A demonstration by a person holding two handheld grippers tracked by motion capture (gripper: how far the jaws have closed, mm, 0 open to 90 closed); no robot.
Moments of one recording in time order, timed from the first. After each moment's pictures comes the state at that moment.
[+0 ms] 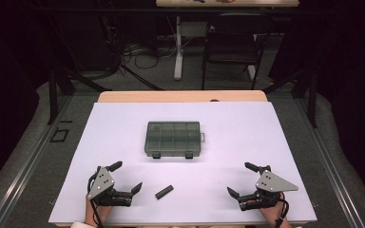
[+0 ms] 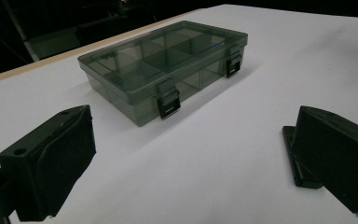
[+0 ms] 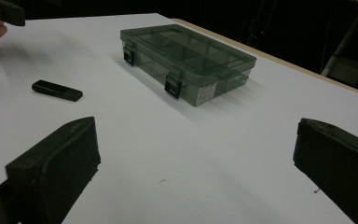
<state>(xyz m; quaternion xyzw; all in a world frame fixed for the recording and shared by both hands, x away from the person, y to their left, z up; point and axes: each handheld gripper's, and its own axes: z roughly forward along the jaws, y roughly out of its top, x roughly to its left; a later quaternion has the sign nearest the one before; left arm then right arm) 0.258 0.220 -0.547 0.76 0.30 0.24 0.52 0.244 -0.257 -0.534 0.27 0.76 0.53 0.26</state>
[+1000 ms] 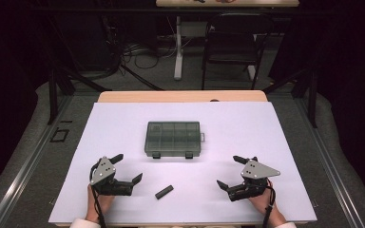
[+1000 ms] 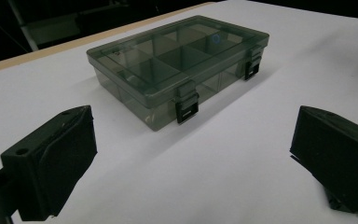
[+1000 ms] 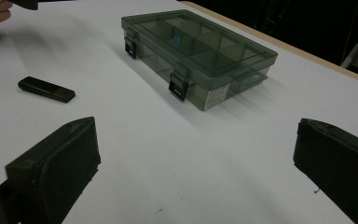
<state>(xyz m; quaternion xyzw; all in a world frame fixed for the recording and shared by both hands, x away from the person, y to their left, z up) 0.289 0.223 -0.544 0.76 0.32 0.22 0.51 0.277 -0.231 -0.533 0.26 0.79 0.51 0.23</state>
